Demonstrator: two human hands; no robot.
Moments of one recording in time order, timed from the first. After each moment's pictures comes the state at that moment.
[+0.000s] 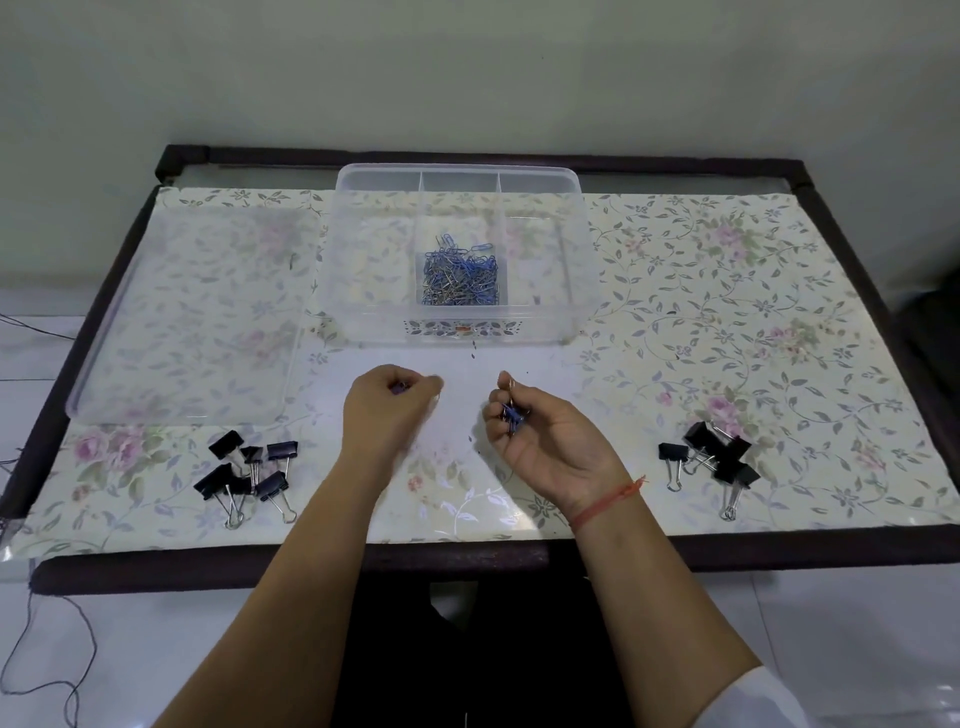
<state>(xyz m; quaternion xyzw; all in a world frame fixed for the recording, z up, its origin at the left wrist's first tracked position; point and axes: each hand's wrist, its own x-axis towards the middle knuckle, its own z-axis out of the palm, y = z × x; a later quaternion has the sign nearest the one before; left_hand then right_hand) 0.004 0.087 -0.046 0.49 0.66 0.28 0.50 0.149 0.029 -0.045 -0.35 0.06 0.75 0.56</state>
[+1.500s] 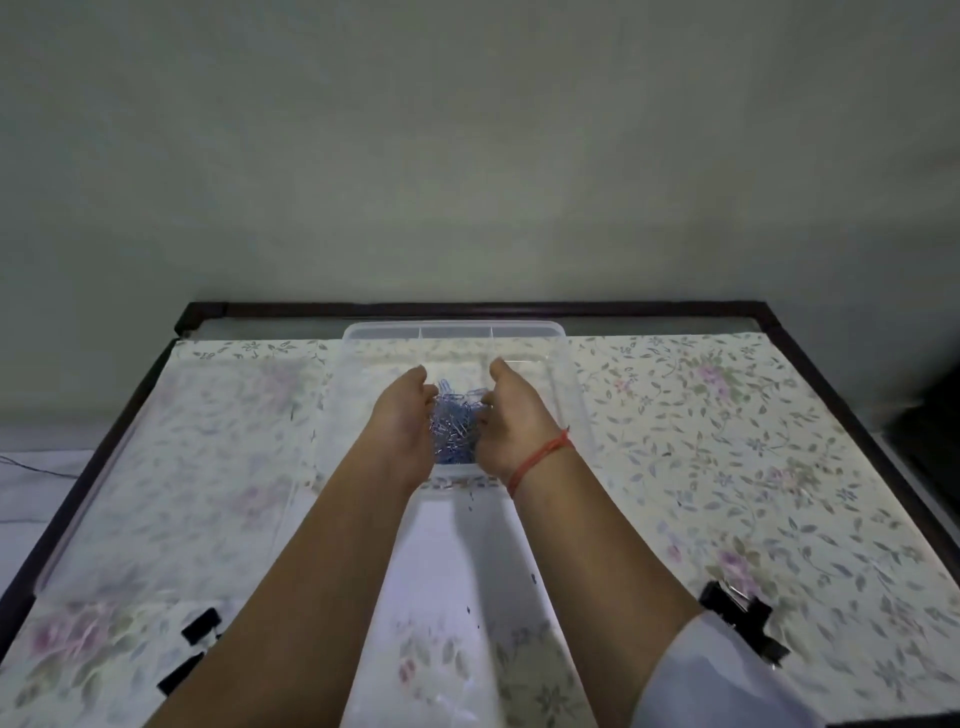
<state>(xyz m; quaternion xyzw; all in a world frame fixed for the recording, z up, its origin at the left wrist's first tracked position) 0.066 0.193 0.031 0.27 0.55 0.31 0.73 0.147 0.164 0.043 -0.55 -0.01 0.65 0.52</state>
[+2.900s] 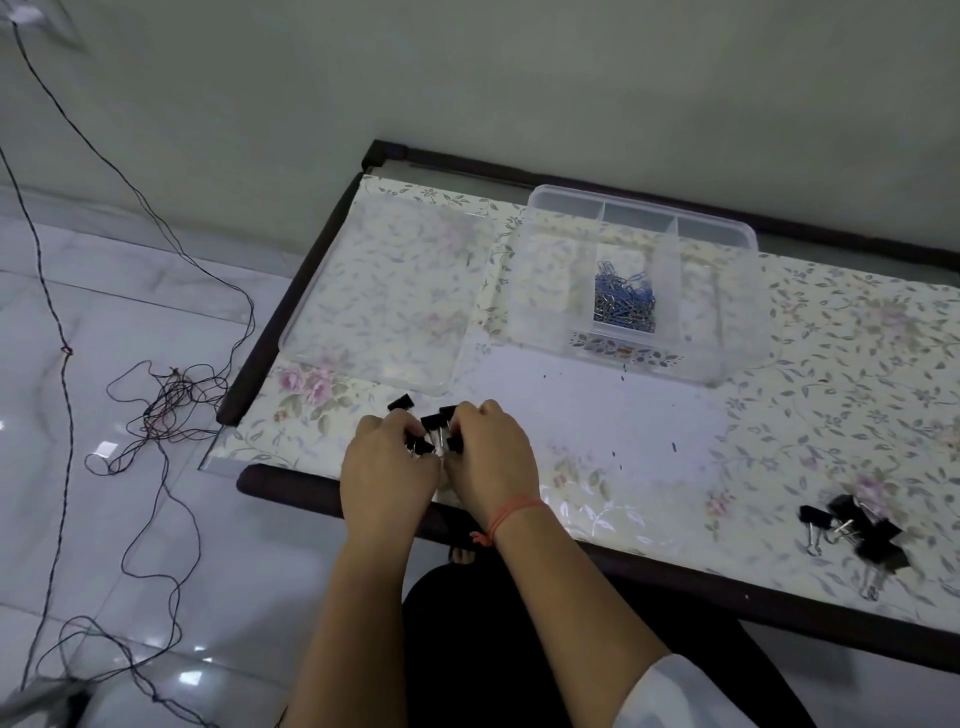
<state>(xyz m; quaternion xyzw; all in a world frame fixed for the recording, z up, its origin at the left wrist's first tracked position) -0.138 0.037 -0.048 0.55 0.77 0.20 0.25 -0.038 0.049 -0.056 -0.68 -0.68 0.24 0.14</state>
